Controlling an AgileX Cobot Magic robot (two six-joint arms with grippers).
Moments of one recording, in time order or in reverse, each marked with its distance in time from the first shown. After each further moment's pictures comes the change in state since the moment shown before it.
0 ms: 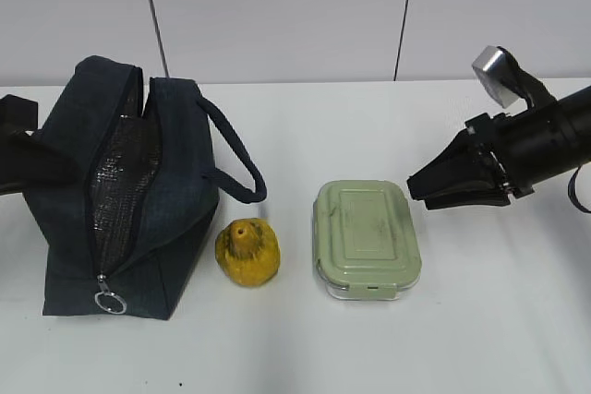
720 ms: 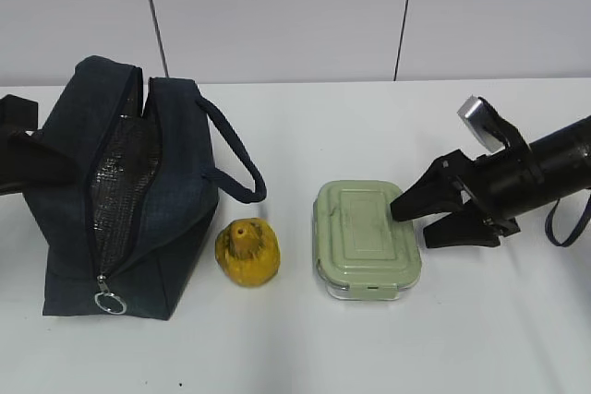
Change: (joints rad) left arm 0.000 0.000 0.000 0.000 0.002 0.000; right arm 0.010 0.172 0.000 0.053 -0.101 0.028
